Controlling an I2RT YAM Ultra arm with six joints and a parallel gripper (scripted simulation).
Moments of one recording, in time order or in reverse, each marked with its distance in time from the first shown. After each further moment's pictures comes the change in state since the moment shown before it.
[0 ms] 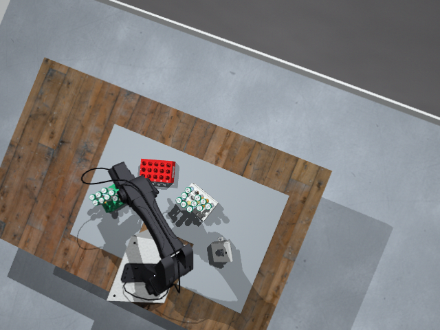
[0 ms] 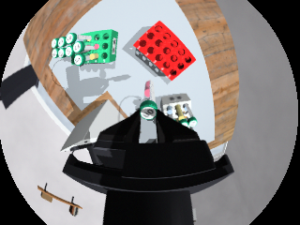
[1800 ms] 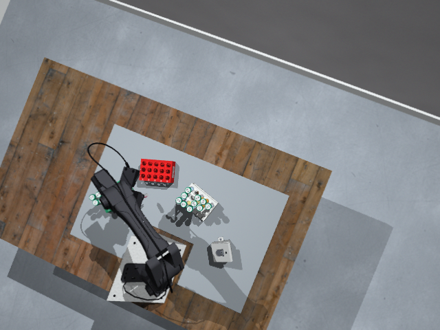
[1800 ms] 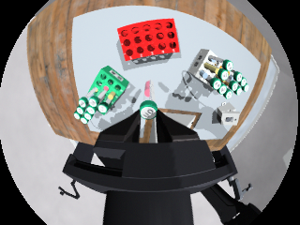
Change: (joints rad) arm 0.111 0.050 -0.043 0.044 -0.077 1.055
